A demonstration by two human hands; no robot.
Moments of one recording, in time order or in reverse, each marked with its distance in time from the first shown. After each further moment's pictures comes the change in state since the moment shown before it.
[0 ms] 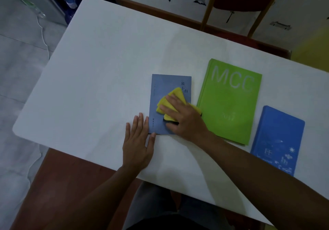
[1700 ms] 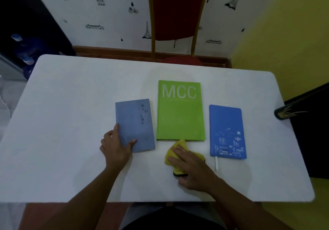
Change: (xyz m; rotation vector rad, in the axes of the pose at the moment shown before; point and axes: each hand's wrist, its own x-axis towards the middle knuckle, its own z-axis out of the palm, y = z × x) left_hand 0.069 0.050 -0.034 -0.149 -0.075 -0.220; right_hand -0.196 -0.018 -0.037 0.000 -0.117 0.279
